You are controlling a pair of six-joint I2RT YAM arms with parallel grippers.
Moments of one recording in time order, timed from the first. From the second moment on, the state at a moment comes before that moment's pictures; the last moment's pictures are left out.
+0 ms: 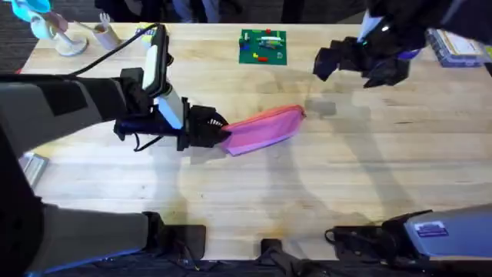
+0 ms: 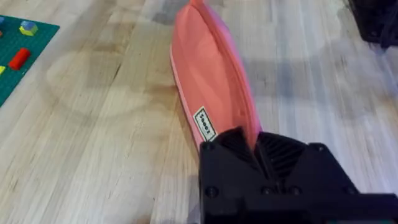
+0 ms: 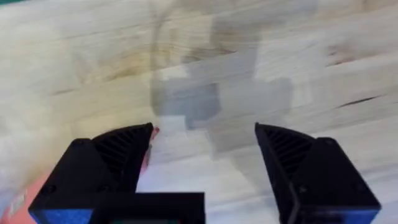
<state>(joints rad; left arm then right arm) 0.12 1.54 0.72 -0.73 1.14 1.49 0.22 1.62 1.38 -1.00 0.19 0.44</state>
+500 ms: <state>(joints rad) 0.12 1.54 0.72 -0.73 1.15 1.49 0.22 1.47 1.39 -1.05 0.10 0.26</state>
